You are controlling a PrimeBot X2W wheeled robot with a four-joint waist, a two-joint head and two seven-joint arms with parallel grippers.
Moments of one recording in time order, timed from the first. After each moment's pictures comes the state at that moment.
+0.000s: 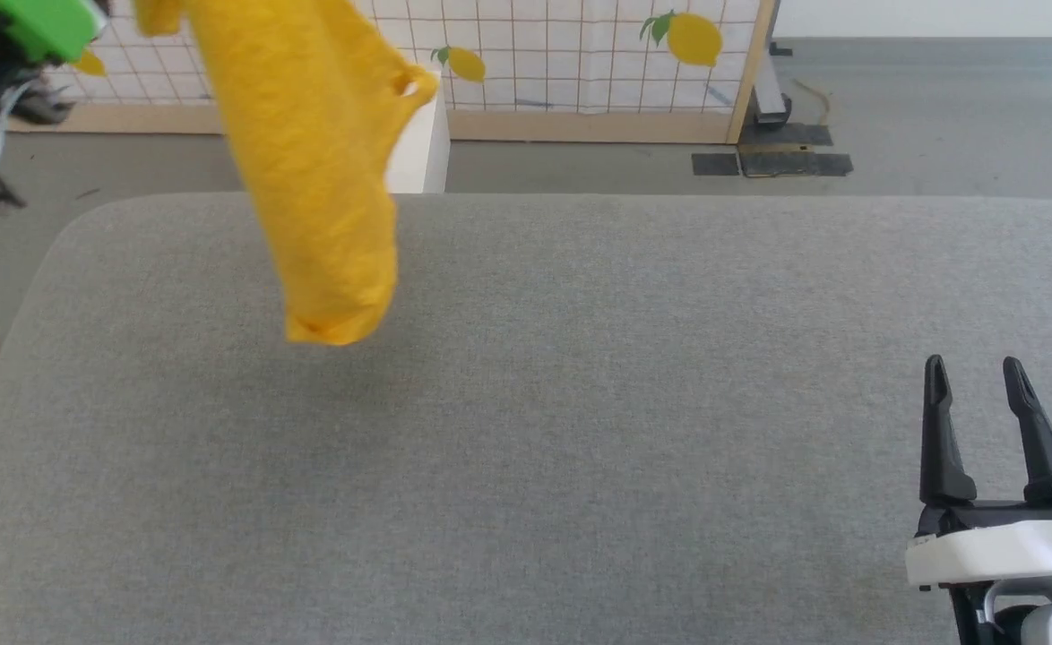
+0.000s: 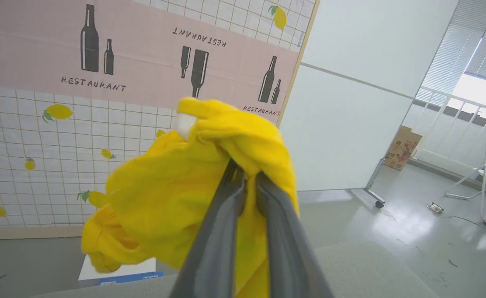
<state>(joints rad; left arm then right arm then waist) -1.08 0.70 -0.54 0.16 -1.27 0.05 0.27 0.01 -0.05 -0.16 0.01 0.13 0.13 -0.26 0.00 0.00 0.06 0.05</state>
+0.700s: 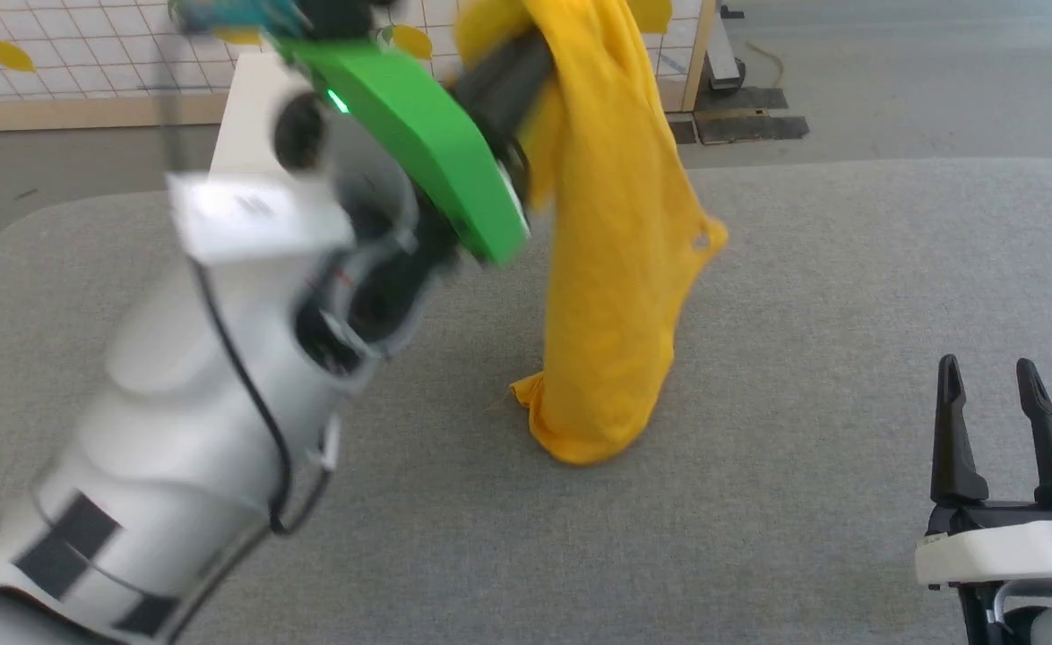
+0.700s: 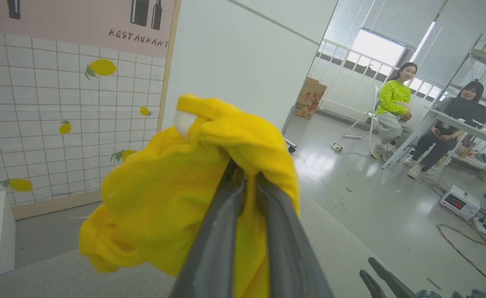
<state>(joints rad) -0.98 0.37 -0.76 0.07 -1.19 0.11 0.15 0.01 -0.05 -0.18 0.01 0.14 0.13 -0.26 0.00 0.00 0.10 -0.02</state>
